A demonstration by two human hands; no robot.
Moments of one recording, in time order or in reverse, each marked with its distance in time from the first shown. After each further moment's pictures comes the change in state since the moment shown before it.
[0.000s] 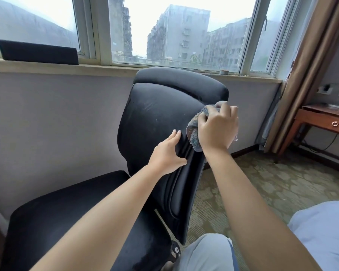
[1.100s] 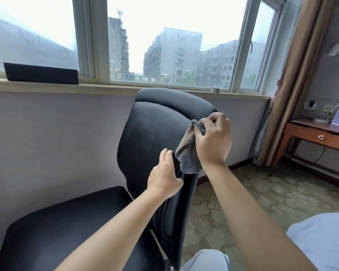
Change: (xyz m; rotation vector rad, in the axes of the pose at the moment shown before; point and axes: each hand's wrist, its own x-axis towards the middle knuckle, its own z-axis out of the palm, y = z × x) left_hand -0.028 0.027 0.008 0.141 0.027 -0.116; right_hand 0.014 0.002 -0.027 0.250 0.007 0.018
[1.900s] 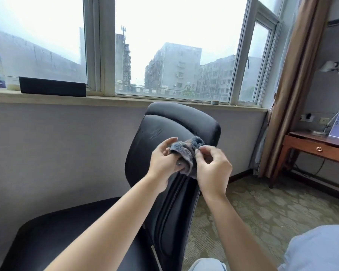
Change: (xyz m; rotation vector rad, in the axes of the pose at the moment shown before) left_hand -0.005 0.038 -0.062 -1.292 0.058 -0.105; right_hand -0.033 -0.033 -0.051 0.372 -0.149 0.419
